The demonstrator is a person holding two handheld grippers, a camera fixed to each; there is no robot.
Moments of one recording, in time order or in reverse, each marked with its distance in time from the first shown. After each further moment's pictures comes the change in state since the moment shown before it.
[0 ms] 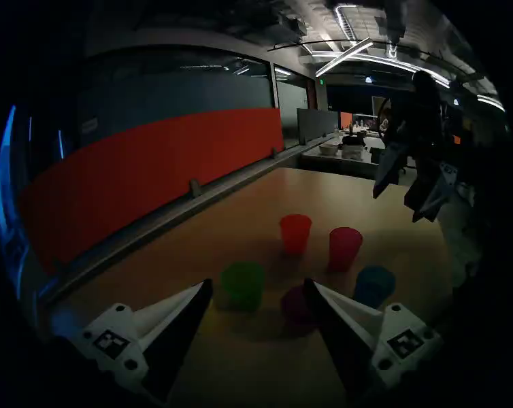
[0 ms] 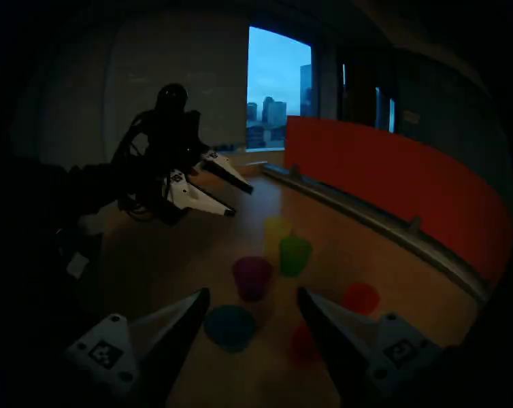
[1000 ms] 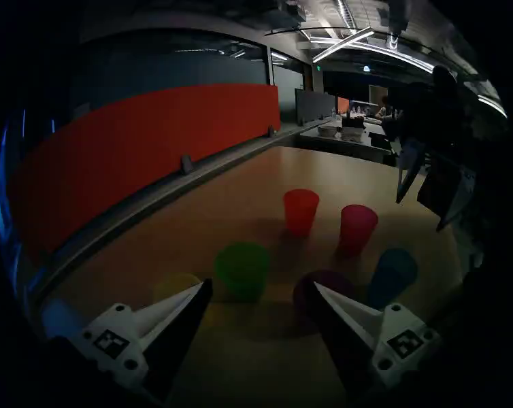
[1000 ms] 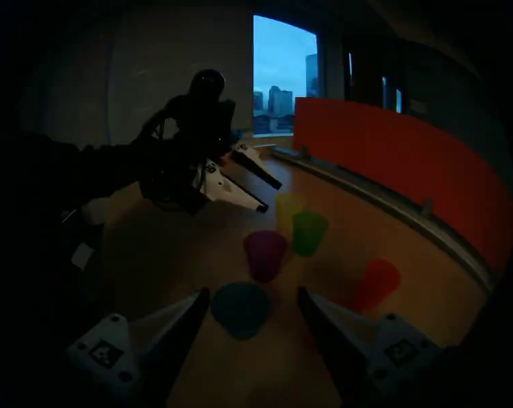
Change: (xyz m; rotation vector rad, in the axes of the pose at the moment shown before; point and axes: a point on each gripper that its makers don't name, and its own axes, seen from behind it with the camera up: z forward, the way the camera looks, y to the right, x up) left arm -0.041 -0.006 0.049 -0.044 -0.085 -0.009; right arm -0.048 -0.014 0.019 0.034 -0.063 0.001
